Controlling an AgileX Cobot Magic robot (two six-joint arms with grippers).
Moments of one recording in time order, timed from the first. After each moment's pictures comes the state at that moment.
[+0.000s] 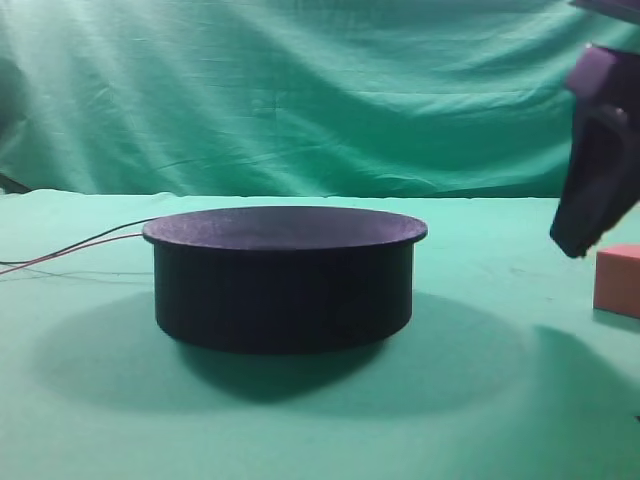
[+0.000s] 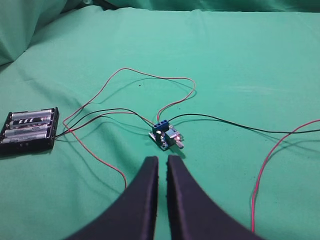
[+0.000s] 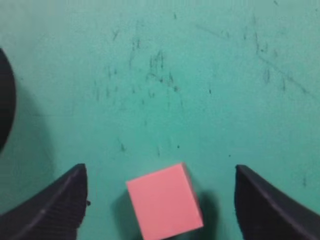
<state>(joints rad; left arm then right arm) 0.03 -0.02 0.03 0.09 0.36 -0.08 0.40 1.23 -0.60 0.40 0.51 -0.27</state>
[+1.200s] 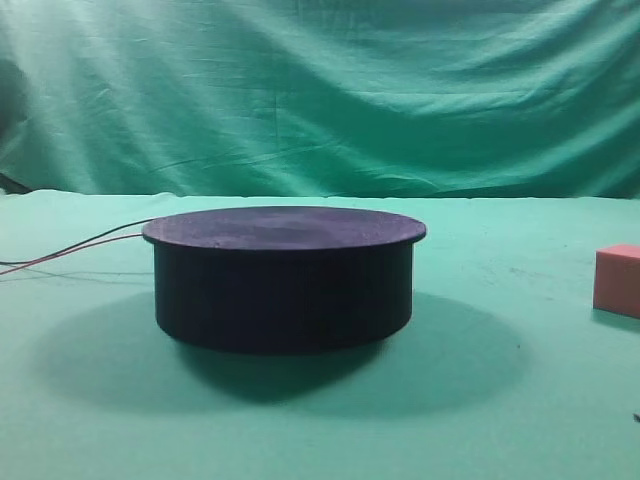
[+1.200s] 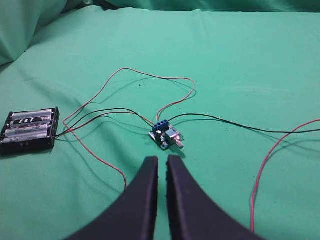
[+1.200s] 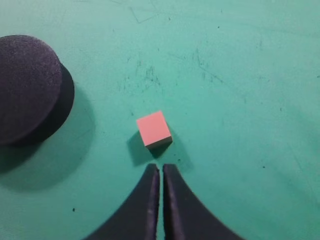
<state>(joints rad) 0.03 -0.02 0.03 0.09 0.36 -0.08 0.36 0.71 -0.51 -0.04 0.66 0.06</state>
